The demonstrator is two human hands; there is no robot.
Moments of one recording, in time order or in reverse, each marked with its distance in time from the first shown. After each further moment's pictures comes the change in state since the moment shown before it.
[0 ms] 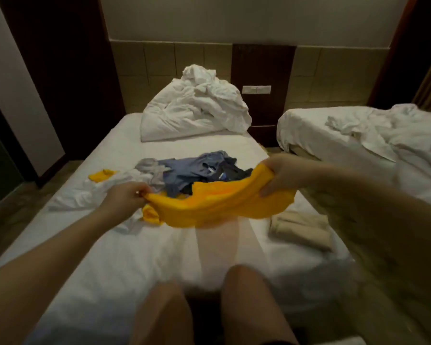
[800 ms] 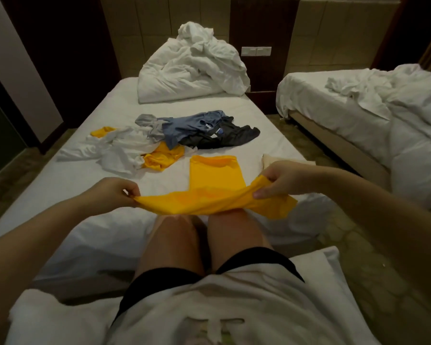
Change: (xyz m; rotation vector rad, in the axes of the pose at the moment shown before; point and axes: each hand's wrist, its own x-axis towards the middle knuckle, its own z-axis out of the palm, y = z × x) left_hand -0.140 -0.023 0.013 0.057 -0.357 -0.034; right_hand -0.110 0.010 0.115 0.193 -0.234 -0.098
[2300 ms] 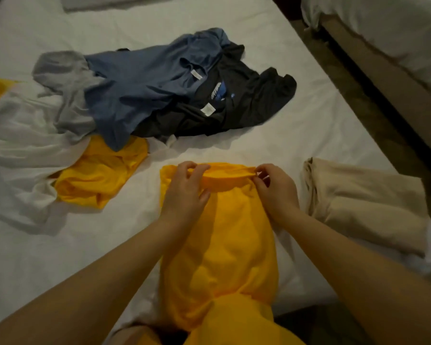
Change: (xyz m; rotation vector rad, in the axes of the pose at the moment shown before) left_hand 0.374 0.014 0.208 -0.159 0.095 0.031; right_hand 0.388 0.235 0.059 0.368 0.578 0.325
